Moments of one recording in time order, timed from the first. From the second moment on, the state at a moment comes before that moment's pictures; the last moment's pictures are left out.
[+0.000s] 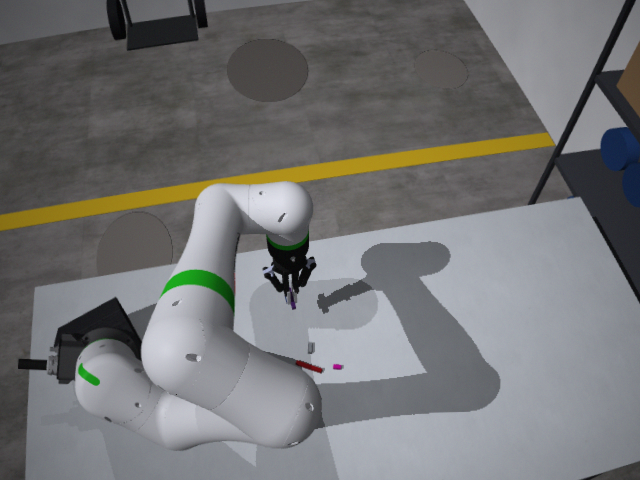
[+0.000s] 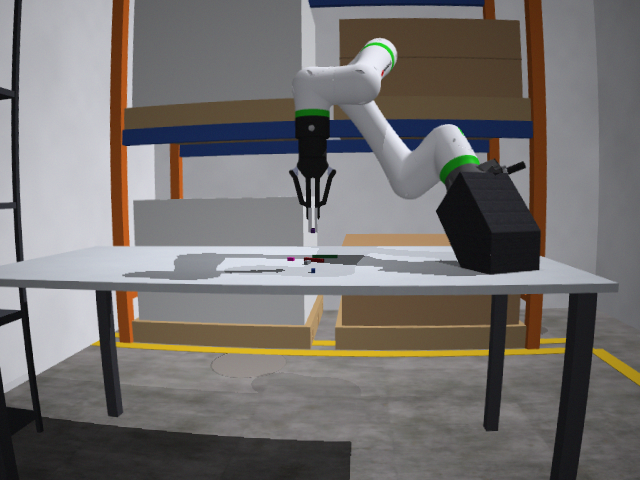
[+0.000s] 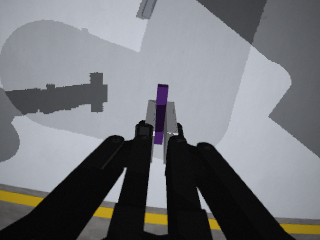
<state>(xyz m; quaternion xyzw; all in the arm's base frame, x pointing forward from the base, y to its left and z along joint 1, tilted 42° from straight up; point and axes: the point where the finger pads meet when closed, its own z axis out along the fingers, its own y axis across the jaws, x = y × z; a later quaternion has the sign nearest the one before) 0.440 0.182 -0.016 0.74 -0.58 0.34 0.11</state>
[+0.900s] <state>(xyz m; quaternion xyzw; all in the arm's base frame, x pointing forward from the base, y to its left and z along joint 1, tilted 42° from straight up) 0.446 0.178 -0.040 0.74 -0.57 0.34 0.12</state>
